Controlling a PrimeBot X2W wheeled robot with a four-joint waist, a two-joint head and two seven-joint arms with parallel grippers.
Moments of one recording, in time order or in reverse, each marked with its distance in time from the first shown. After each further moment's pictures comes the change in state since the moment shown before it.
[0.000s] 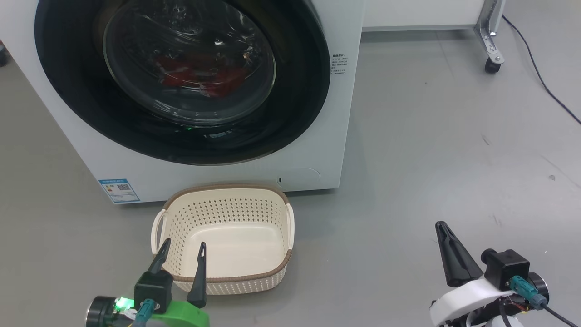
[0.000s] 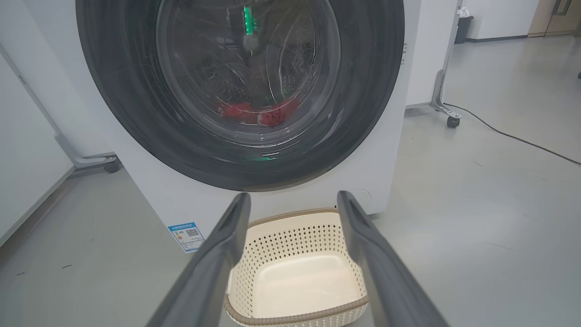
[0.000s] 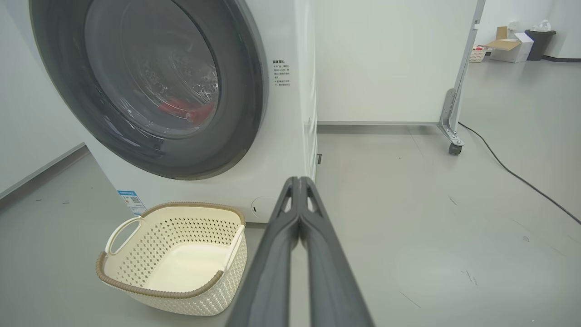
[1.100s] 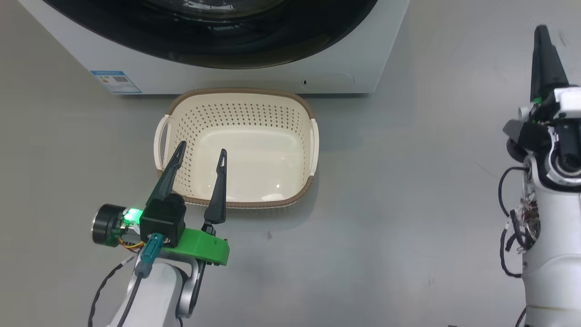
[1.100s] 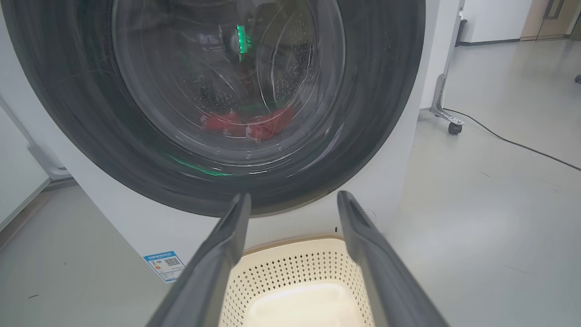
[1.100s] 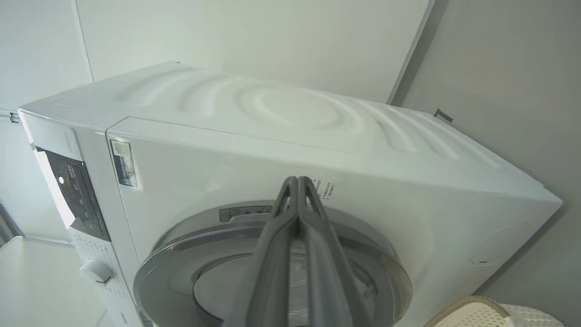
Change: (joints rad) left arm -0.223 -0.023 -0.040 -0.151 0.036 0.000 -0.003; right arm -0.567 0.068 -0.349 -0.015 1.123 0.113 0.299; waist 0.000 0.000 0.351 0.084
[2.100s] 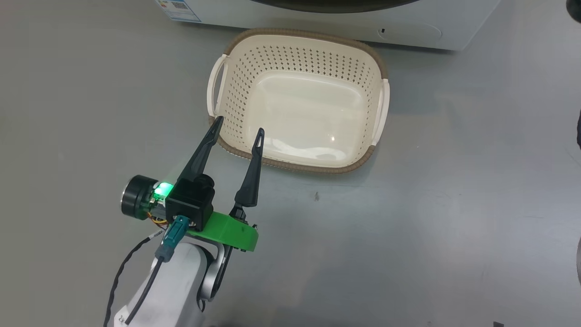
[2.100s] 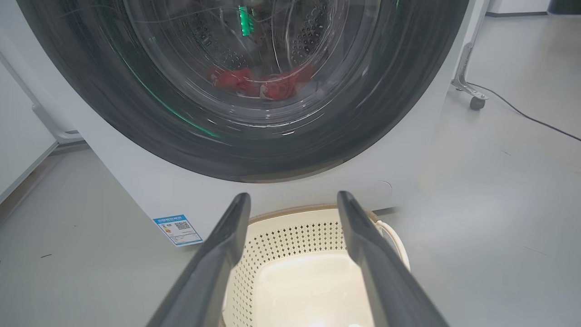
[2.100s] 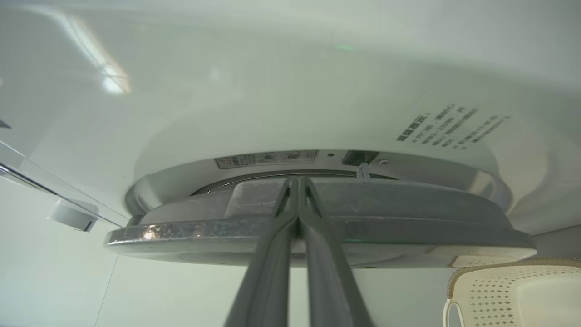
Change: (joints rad) left arm -0.112 -0.009 -0.126 -0.020 -0.072 0.000 0.000; right arm -0.535 -0.179 0.099 0.189 0.086 -0.147 0.404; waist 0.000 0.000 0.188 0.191
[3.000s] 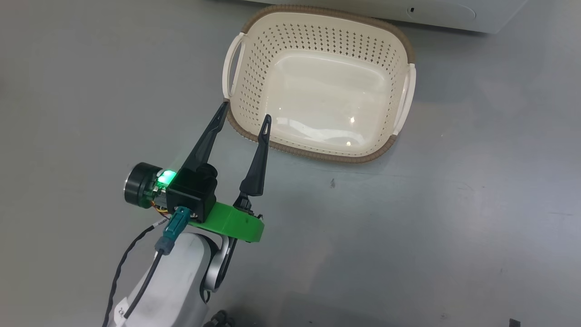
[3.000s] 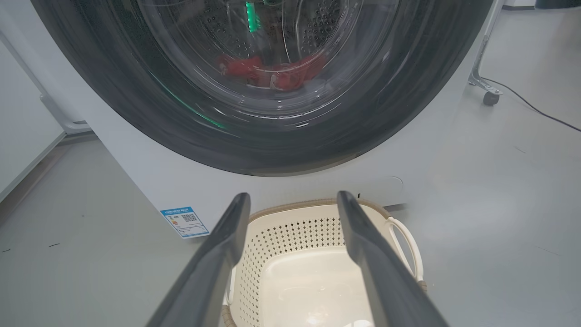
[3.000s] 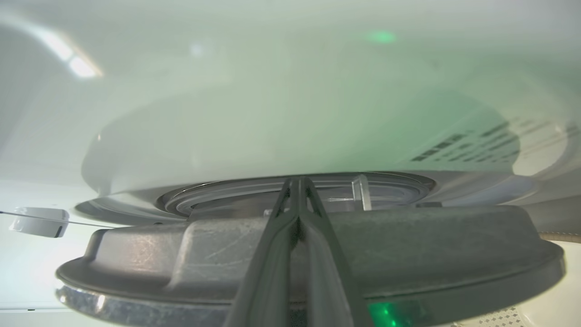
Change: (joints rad) left arm -0.039 -0.004 -0.022 -0.020 -0.026 0.008 0.000; right arm -0.184 -0.066 0.044 0.144 0.016 -0.039 0.163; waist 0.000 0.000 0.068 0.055
